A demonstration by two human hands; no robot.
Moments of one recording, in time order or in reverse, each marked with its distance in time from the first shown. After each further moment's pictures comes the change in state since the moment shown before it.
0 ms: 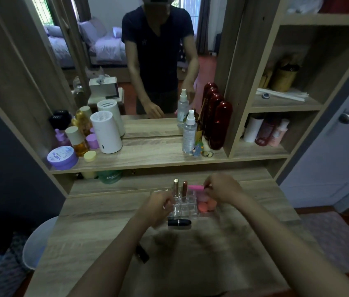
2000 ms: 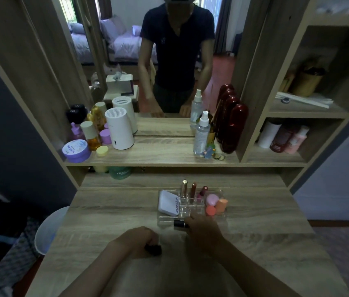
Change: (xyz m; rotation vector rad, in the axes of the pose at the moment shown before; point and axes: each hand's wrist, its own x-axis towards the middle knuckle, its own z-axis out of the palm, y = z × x) left_hand -0.071 -0.048 0.011 0.249 -0.515 -0.107; right_hand -0.021 -0.021 0.125 -0.167 0.036 -0.329
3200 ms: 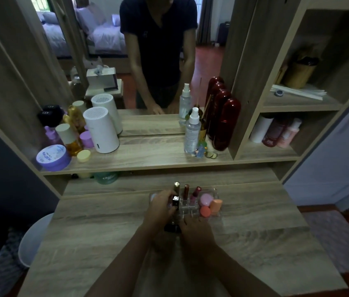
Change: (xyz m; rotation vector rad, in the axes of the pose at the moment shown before) left_hand 0.086 0.052 -0.039 -0.432 0.667 -0.030; right_hand 0.007 -0.006 0.018 -0.124 0.043 0.050
